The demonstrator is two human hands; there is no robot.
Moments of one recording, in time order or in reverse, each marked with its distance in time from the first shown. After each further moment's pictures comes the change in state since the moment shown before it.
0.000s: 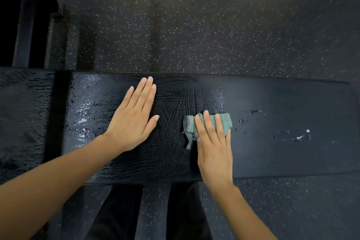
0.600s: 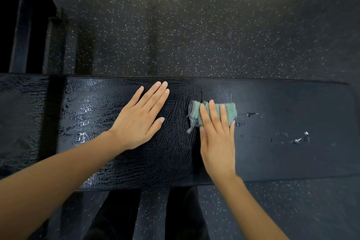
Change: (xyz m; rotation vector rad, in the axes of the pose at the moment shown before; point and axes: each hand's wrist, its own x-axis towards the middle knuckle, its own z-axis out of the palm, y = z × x) left_hand 0.021 0.007 -0.001 0.021 -0.010 0.168; right_hand 0.031 0.010 -0.014 0.103 -0.006 0.071
